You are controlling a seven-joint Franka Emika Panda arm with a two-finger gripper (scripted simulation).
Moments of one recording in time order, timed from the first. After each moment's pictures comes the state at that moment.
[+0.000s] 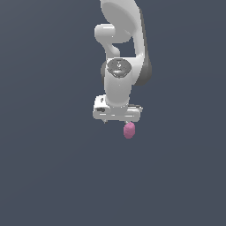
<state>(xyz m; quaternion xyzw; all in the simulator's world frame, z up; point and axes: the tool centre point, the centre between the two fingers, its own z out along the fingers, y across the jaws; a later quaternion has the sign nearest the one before) -0.004 0.014 0.152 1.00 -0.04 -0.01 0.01</state>
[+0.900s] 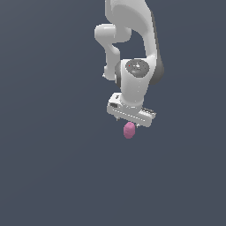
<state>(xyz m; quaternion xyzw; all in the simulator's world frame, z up) -0.007 0.070 0.146 0.98 -0.21 0.00 0.00</state>
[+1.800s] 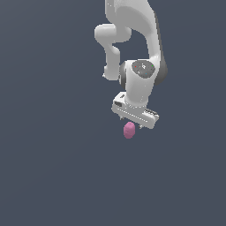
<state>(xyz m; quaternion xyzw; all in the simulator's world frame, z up) -0.009 0.088 0.142 0.96 -0.26 0.00 0.00</state>
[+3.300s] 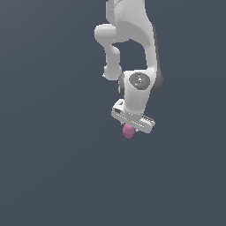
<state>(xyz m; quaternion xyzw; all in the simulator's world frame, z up) -0.009 0.086 0.098 0.96 -0.27 0.00 0.00</state>
